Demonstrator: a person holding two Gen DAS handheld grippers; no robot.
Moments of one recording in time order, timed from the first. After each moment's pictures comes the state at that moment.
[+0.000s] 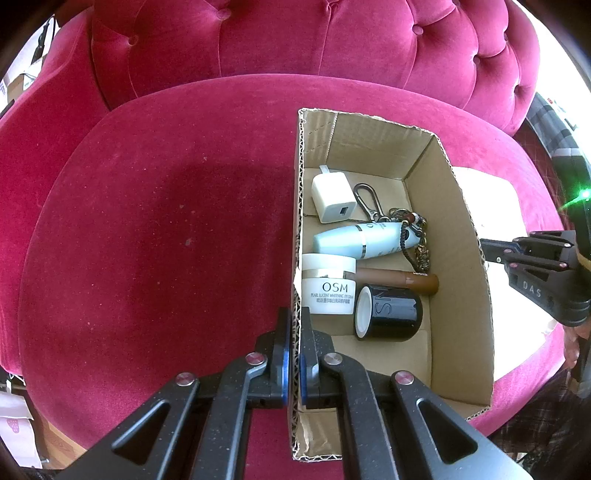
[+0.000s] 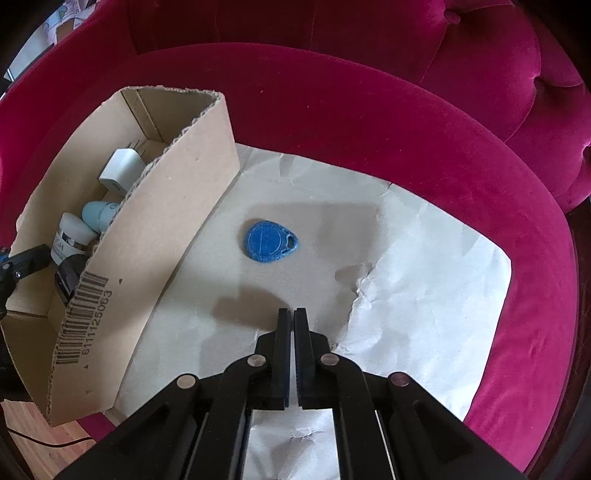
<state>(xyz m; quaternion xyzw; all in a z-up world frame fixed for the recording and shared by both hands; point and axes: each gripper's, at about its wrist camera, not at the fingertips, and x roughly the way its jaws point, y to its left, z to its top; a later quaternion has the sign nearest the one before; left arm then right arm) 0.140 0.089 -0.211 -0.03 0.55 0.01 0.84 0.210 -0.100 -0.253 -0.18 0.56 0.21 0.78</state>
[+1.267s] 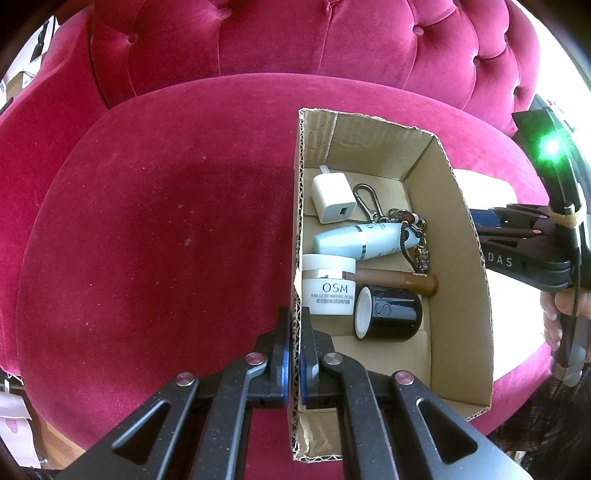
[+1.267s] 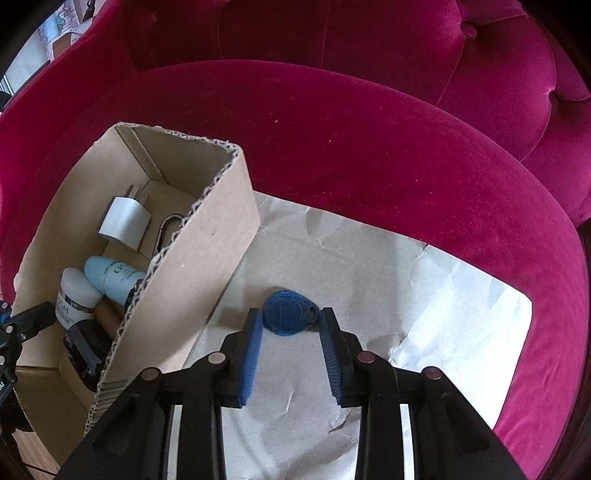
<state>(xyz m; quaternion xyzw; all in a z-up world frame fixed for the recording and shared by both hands) 0.139 0.093 -0.214 -0.04 0.55 0.00 0.84 0.248 -0.063 -0.251 -0.15 0.54 0.23 0.79</state>
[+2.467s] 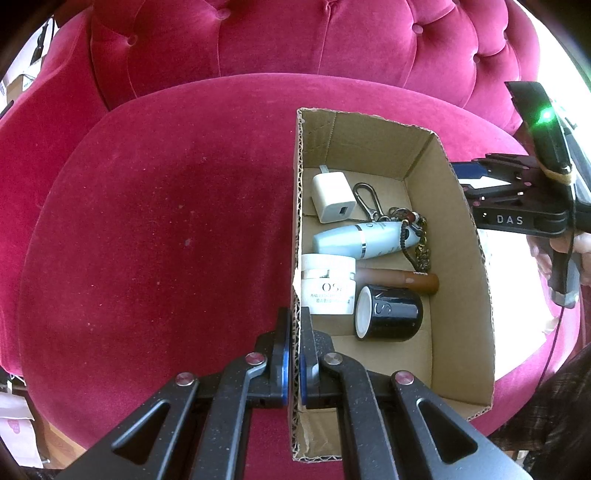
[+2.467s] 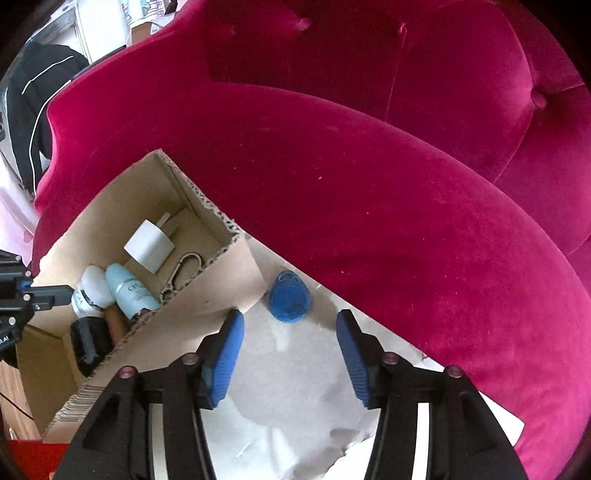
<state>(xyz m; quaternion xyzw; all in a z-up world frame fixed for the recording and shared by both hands) 0.141 0.089 -0.211 -0.03 0.55 0.01 0.83 0.283 -0.086 -0.245 -0.19 0.47 0.38 0.78</state>
